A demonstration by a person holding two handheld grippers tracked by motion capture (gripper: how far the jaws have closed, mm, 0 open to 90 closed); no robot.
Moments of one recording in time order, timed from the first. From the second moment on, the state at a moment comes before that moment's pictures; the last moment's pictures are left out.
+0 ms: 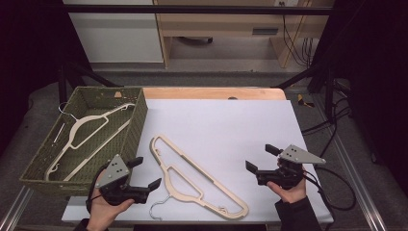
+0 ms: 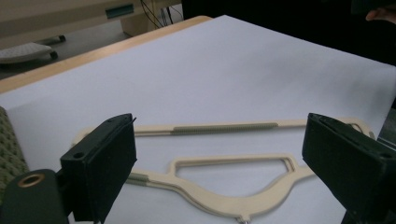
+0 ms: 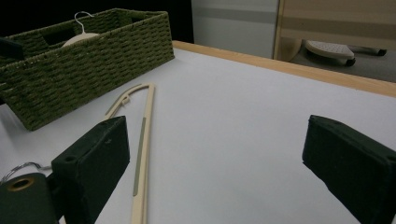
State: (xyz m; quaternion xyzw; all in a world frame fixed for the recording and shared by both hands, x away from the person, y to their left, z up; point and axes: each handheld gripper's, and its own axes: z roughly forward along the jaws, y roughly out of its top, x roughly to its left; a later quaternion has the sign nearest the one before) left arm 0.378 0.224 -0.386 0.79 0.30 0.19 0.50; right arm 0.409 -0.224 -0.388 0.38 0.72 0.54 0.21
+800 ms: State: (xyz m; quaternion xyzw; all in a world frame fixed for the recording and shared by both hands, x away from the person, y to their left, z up) left arm 0.373 0.199 -0.456 0.84 0.33 0.13 0.40; right arm 0.408 -0.207 -0.393 0.36 0.74 0.53 0.20
